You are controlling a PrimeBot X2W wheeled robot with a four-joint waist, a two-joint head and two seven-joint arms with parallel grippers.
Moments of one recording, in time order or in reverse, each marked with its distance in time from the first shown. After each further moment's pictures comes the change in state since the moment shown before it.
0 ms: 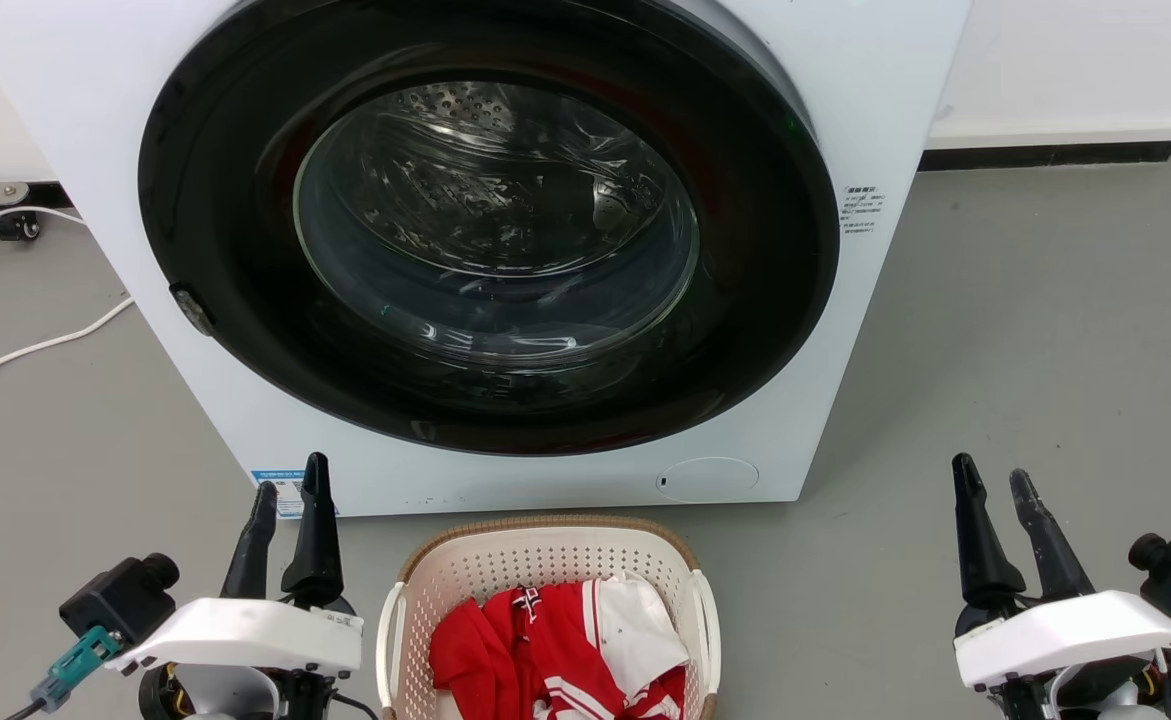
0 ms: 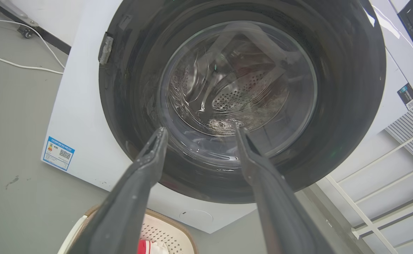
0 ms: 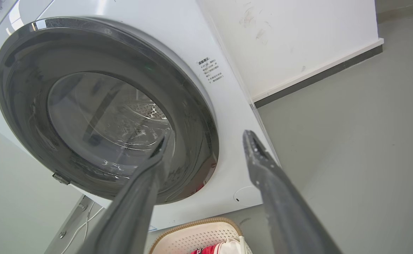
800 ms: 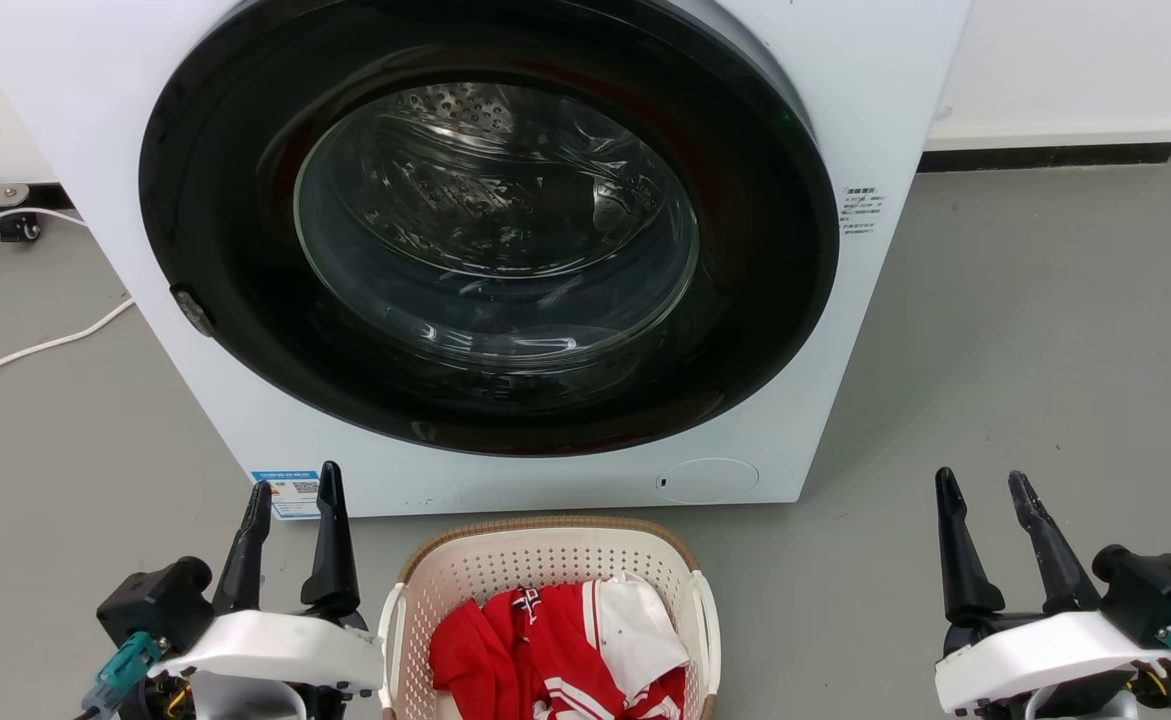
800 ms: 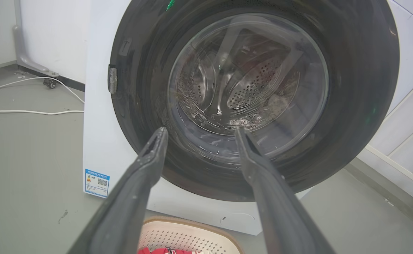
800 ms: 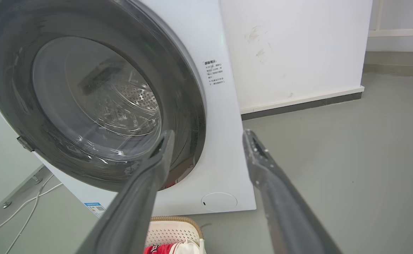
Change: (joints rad) left arm 0.021 0.001 -0.022 -0.009 0.272 0.024 -0.063; right arm 0.025 -0.001 0.016 -0.013 -0.272 0.000 -0.064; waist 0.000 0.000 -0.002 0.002
